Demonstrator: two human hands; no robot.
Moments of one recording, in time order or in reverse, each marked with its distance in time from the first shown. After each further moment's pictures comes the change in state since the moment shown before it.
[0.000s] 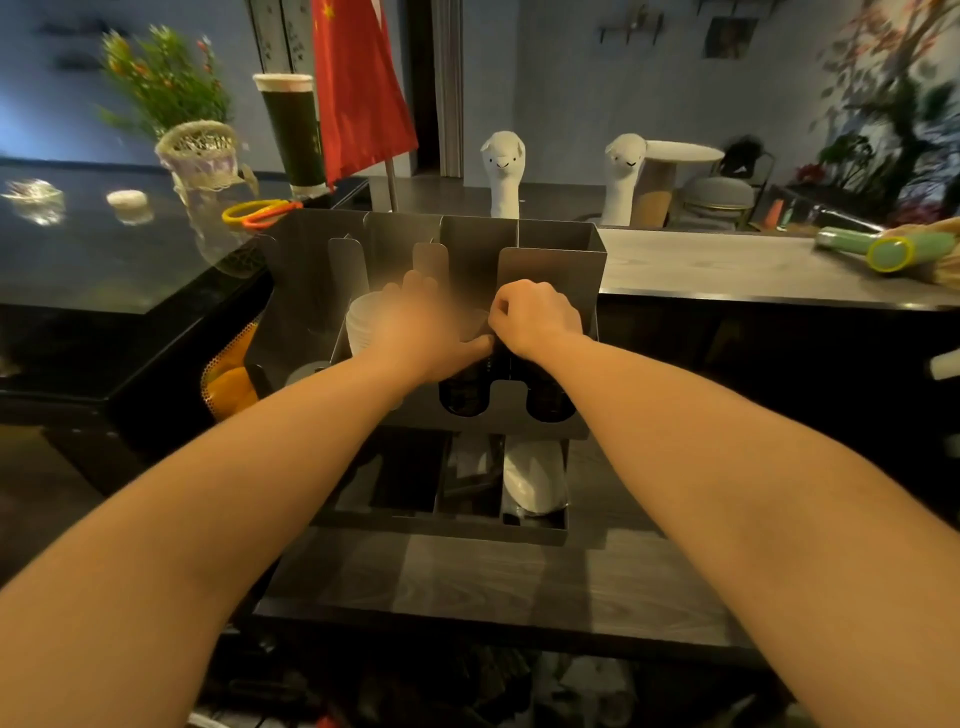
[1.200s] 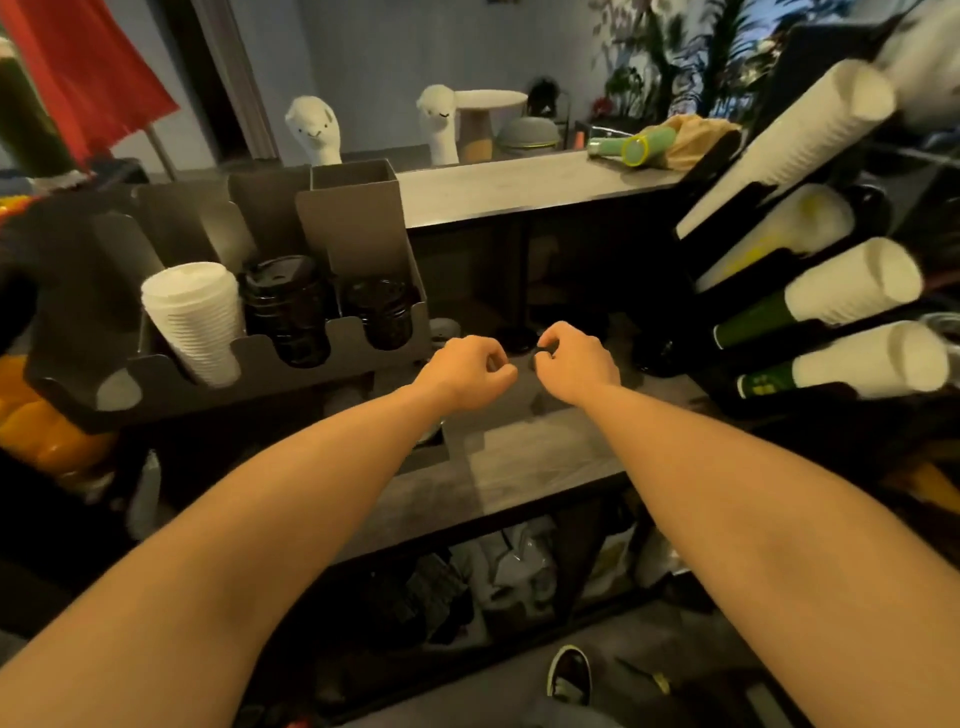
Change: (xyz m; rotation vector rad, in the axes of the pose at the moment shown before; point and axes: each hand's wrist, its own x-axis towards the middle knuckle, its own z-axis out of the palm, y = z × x) left_hand -0.089 0.194 -0.001 -0.872 -0.354 0.430; right_hand -0.221 0.150 -0.026 0.059 0.107 0.670
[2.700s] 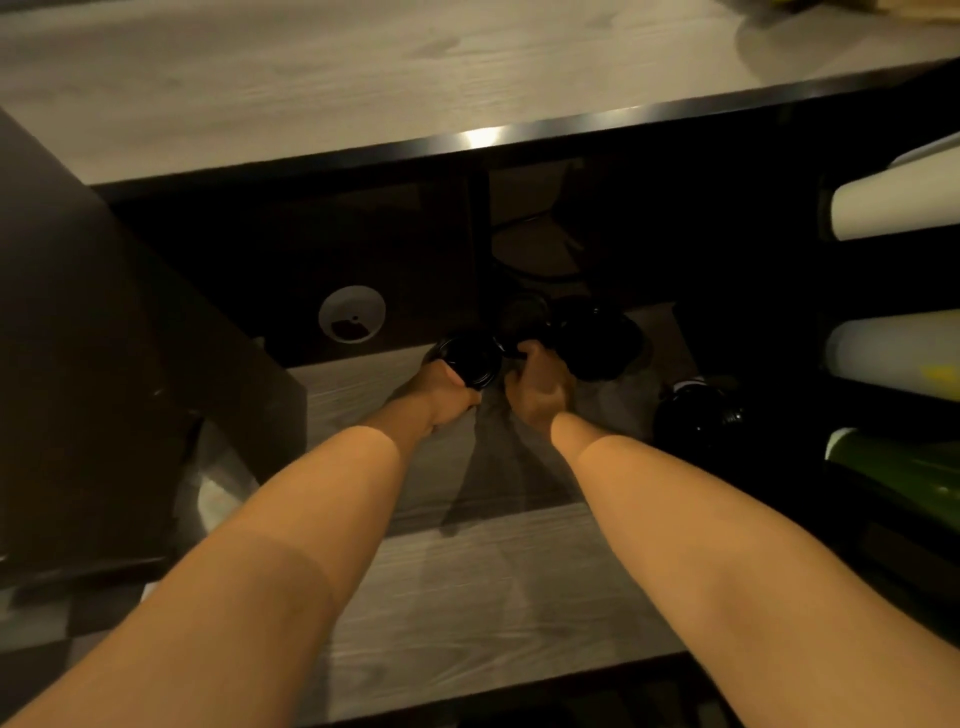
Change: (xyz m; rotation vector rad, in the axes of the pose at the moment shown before) left_hand 0.295 -0.085 0.172 -0.338 -0.166 -0.830; right_hand 0.290 0.136 0.150 -0.031 -0.400 0.123
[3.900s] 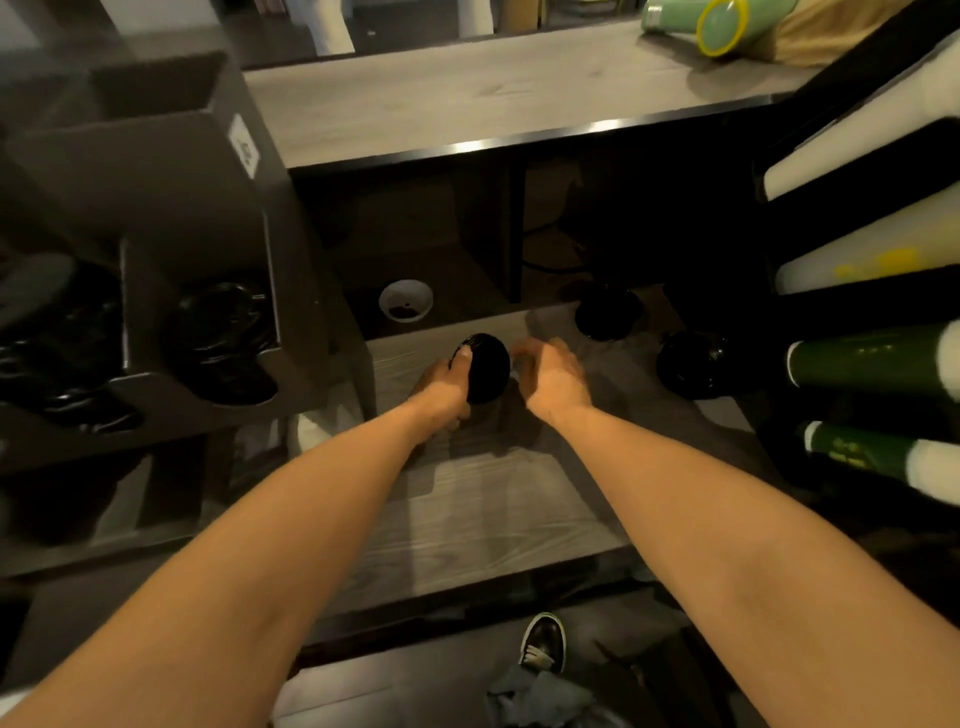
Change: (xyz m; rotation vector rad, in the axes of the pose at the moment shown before) left_hand -0.128 -0.049 -0.041 -0.285 -0.071 -0.050; right_hand -0.129 -0.027 -0.002 0.106 0.130 -0.156
